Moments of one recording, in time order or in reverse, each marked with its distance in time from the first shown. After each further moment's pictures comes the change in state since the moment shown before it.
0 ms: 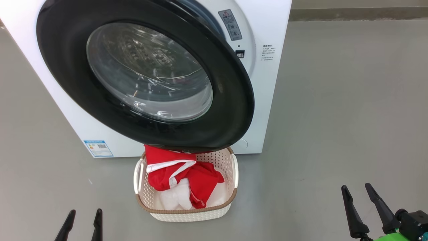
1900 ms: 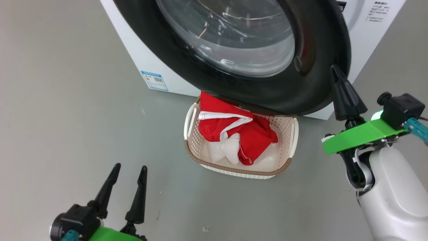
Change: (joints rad) left arm -0.189 -0.060 -0.173 -0.035 -0.007 0.000 0.000; right arm -0.598 0.041 0.095 0.167 0.004 0.000 0.000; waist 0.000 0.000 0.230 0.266
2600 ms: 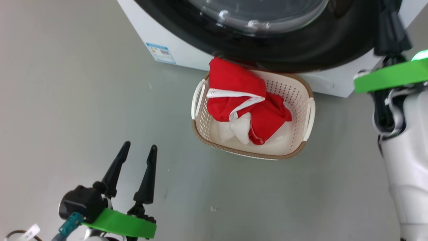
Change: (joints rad) left arm -0.094 -0.012 -0.051 -0.017 -0.044 0.000 0.000; right arm -0.256 -0.010 -0.135 0.051 -0.043 0.002 0.000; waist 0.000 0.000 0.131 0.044
